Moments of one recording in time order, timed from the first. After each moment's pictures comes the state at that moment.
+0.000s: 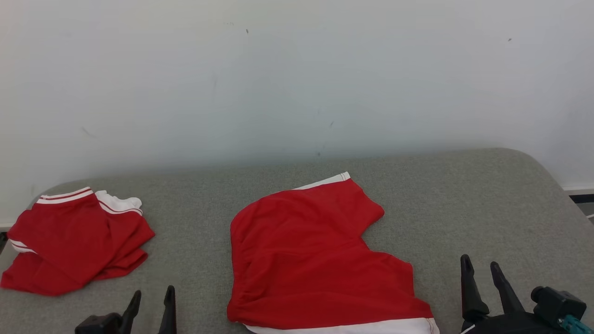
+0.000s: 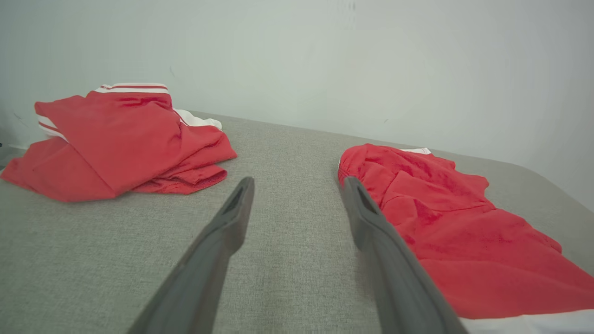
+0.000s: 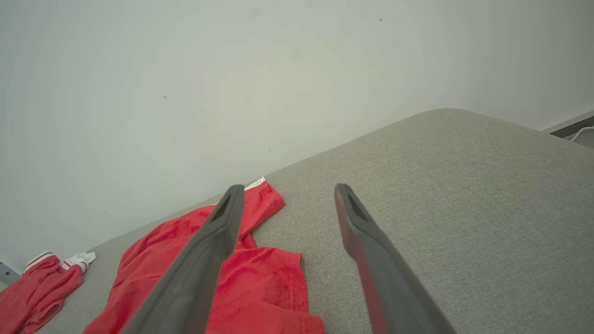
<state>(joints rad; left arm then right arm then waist) -0.05 0.25 -0.38 0.34 -0.50 0.12 -0.22 0.07 -0.09 0.03 0.17 0.56 -0.06 -0.18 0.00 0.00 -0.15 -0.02</state>
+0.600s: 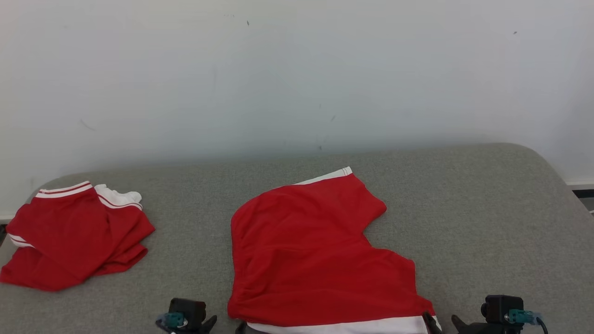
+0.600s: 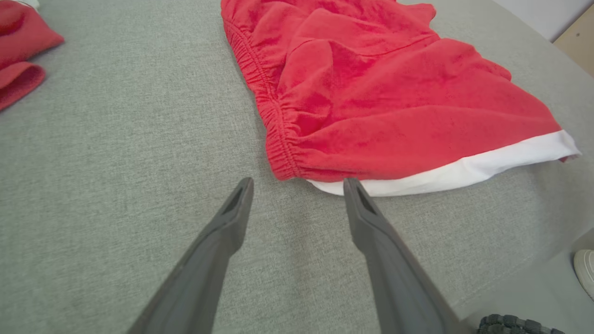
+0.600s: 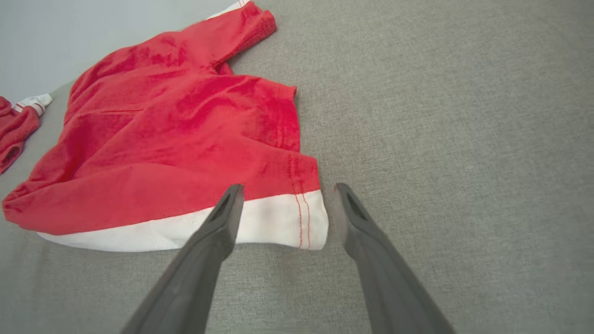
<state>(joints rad) -0.16 0.22 -0.62 0.44 -0.47 0.03 0.15 0.05 -0.13 0.16 0.30 0.57 -0.07 0.19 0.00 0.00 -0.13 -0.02</state>
